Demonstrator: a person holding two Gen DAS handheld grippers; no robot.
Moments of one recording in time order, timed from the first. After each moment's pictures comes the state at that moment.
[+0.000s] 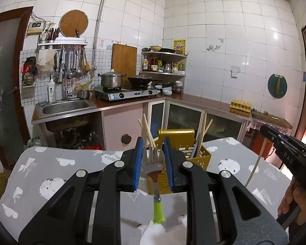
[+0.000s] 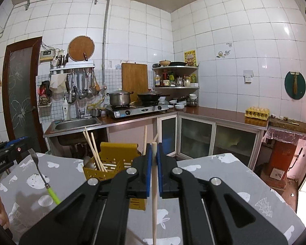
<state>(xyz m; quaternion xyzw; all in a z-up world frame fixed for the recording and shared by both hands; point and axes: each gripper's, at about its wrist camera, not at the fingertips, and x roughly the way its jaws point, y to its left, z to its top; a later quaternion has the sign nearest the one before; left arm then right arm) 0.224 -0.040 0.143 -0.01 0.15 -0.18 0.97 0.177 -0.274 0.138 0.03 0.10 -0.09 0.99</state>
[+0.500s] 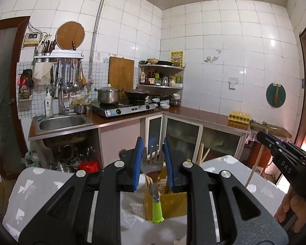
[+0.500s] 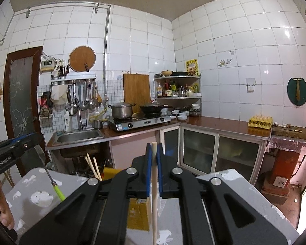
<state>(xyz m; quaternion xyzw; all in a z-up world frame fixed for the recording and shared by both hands) 0.253 -0.056 0.196 -0.01 0.11 -0.19 0.98 0.206 -0.275 0.187 0.04 0.06 -0.08 0.99</state>
